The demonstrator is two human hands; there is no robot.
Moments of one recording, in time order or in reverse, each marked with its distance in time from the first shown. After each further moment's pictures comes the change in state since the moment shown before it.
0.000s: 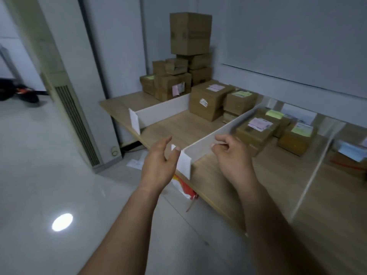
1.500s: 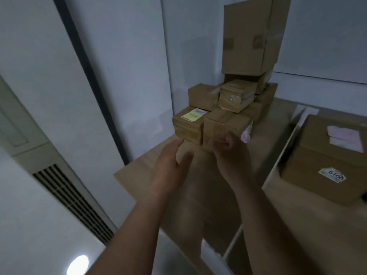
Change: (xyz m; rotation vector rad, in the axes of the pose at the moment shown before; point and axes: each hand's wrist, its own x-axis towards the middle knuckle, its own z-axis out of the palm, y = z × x) left_hand 0.634 -0.196 -0.096 0.210 -0.206 0.084; right_hand 0.537 -0.152 0.399 0.073 0.128 0.077
